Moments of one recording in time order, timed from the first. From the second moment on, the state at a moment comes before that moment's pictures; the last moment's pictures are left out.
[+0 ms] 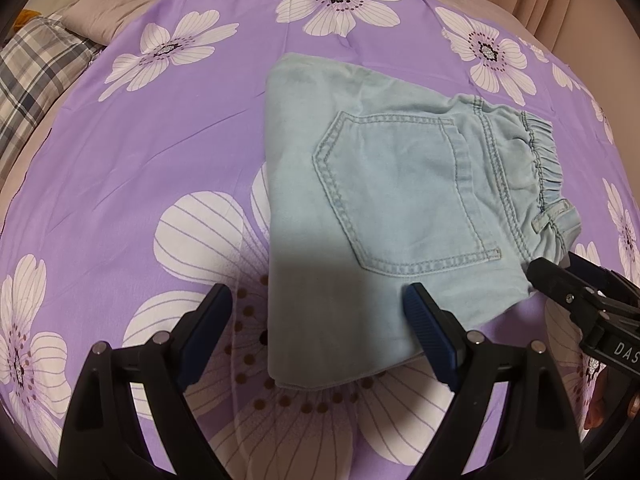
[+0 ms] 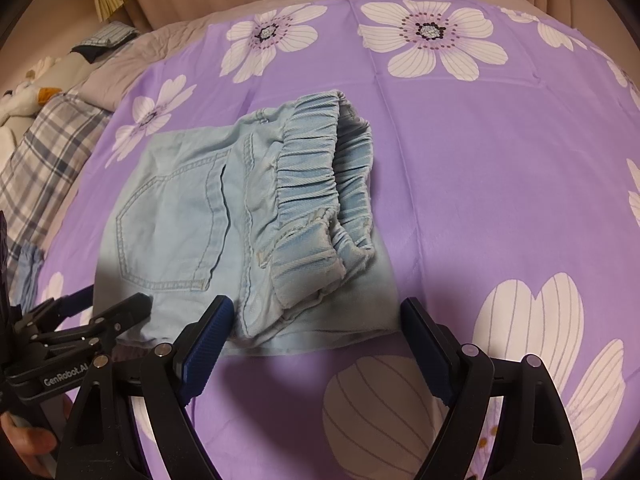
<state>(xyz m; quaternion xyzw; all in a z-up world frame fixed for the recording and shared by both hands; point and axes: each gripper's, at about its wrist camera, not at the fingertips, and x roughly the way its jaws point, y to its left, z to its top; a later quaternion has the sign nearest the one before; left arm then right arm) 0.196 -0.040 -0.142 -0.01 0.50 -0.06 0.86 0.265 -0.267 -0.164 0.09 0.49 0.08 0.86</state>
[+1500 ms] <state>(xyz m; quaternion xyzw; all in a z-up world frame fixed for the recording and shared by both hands) 0.063 -0.037 -0.052 0.00 0.45 -0.05 0.89 0.141 -0.235 -0.073 0.00 0.38 0.10 0.92</state>
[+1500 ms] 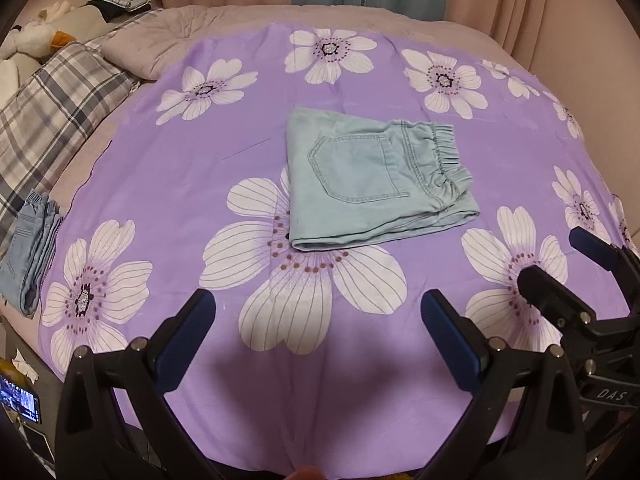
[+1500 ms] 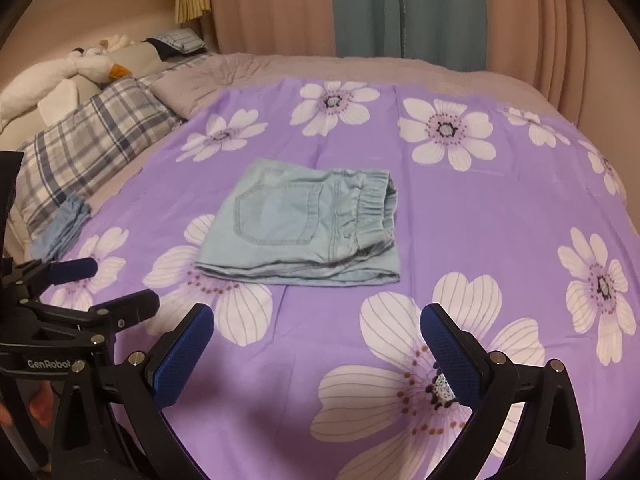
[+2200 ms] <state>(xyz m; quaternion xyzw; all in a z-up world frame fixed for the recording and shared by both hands) 0.056 -0.032 -0.045 0.01 0.44 -0.03 0.90 0.134 -0.228 -0.064 0.00 0.38 0.11 0.92</state>
